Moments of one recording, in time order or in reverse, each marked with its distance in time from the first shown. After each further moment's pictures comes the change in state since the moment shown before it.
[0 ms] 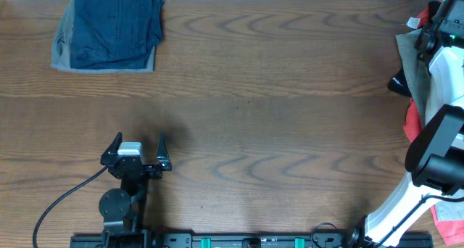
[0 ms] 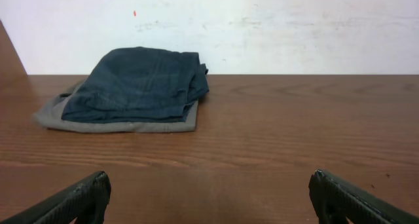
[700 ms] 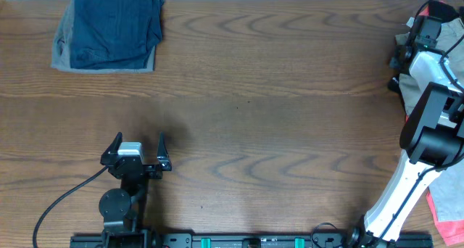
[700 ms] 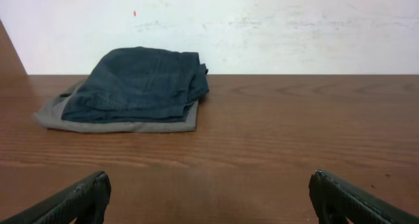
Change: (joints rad) left arm 0.000 0.000 0.000 0.000 0.000 0.000; right arm 0.009 0.238 -0.001 0.057 -0.104 -0.015
